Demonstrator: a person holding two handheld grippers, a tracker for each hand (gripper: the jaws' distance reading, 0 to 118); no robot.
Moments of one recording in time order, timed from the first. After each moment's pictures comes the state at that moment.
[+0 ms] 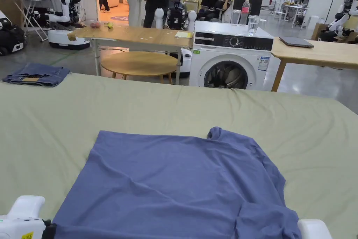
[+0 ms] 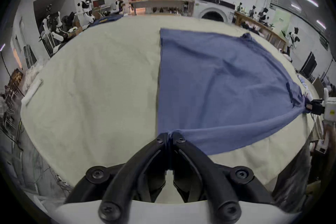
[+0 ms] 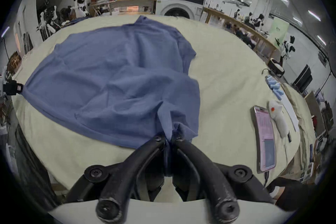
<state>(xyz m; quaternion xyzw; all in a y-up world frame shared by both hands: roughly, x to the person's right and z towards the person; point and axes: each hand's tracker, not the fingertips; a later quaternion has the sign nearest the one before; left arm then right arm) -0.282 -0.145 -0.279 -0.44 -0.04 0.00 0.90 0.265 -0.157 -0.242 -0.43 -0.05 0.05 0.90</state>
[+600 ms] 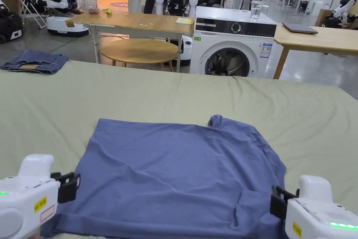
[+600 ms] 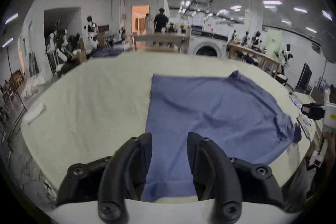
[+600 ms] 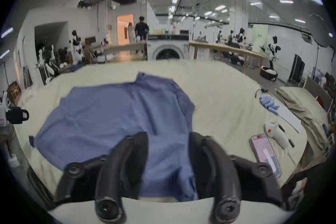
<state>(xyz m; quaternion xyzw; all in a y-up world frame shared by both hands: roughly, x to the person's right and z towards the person) -0.249 -0.094 -0.282 -0.27 -0.04 0.02 0.96 0.228 -0.102 -0.248 -0.24 -0.08 -0.03 0.97</state>
